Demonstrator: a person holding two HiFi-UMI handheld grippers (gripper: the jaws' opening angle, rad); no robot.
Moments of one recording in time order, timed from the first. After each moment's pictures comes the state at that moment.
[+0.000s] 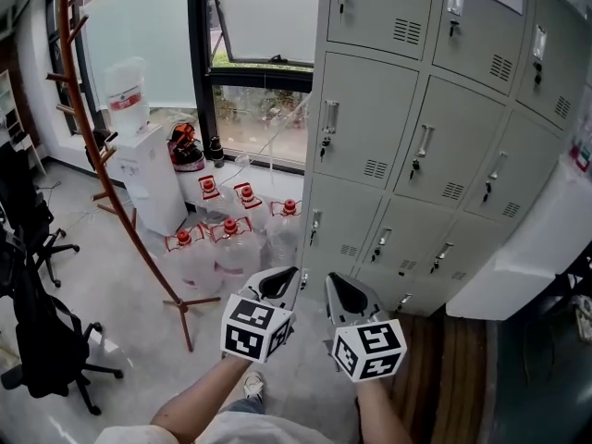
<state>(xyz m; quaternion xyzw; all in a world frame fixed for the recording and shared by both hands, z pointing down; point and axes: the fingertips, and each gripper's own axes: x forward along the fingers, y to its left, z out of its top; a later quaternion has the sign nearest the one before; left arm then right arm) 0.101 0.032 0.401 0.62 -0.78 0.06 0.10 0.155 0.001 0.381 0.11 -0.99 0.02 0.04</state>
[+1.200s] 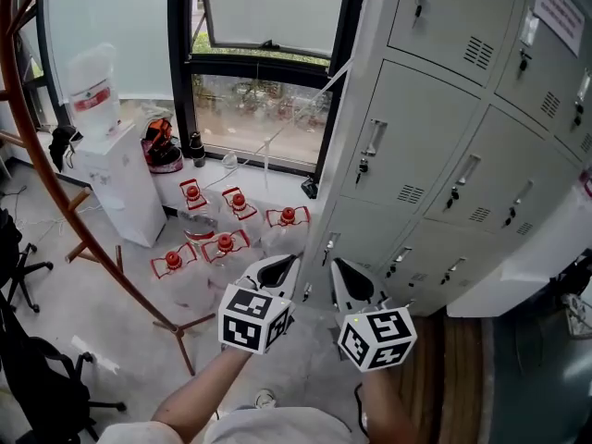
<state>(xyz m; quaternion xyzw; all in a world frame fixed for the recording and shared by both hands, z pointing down) -0.125 -0.003 0.399 0.66 -0.74 0.01 0.12 -0.065 -0.033 0.365 0.16 -0.99 0.02 0.06</state>
